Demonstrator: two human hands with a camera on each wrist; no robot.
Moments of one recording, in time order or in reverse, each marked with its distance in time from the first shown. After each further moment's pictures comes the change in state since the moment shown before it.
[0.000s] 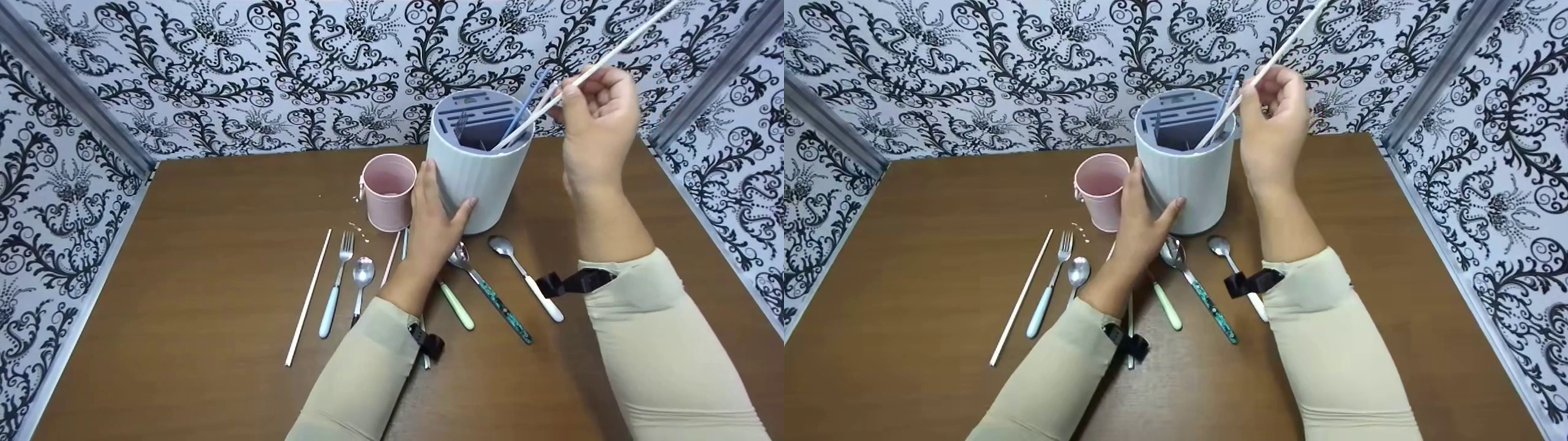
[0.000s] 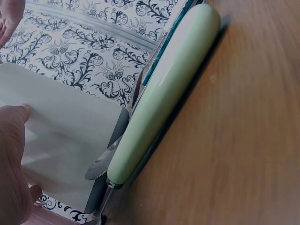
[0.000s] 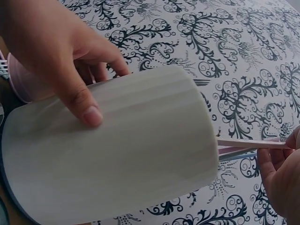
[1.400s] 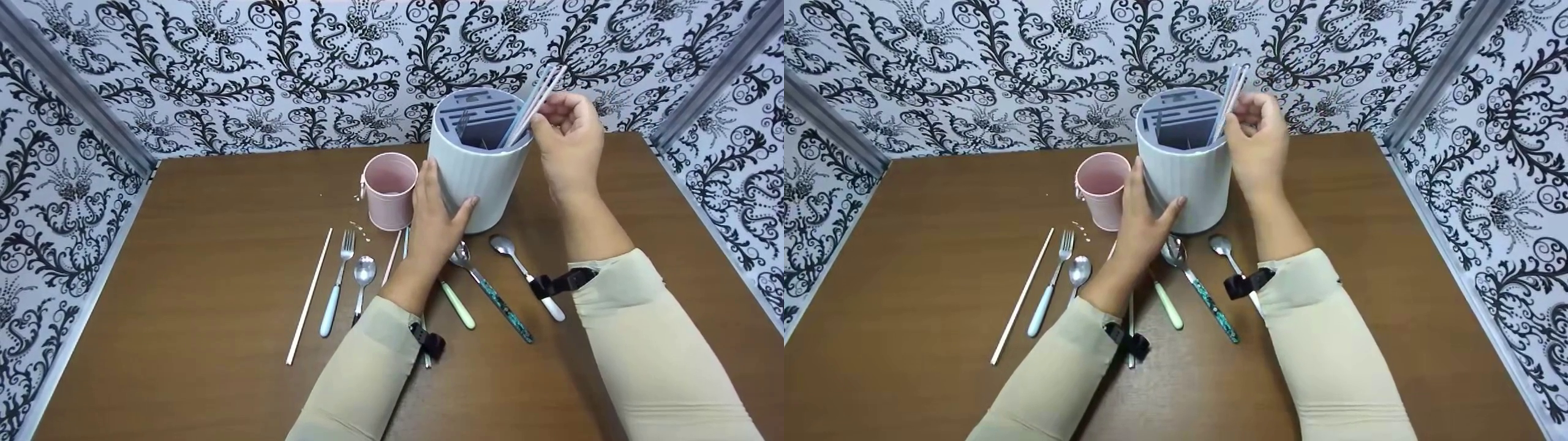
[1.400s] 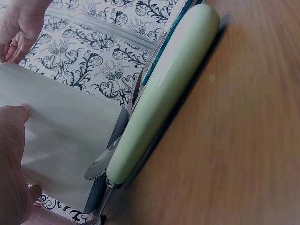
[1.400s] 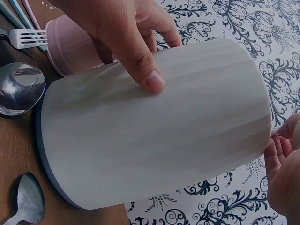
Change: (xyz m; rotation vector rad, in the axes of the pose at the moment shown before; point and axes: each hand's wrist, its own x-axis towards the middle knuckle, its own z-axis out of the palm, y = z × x) left_hand 0.000 -0.002 0.002 0.012 0.006 0.005; right_hand 0.006 0.052 -0.017 -0.171 -0.075 0.010
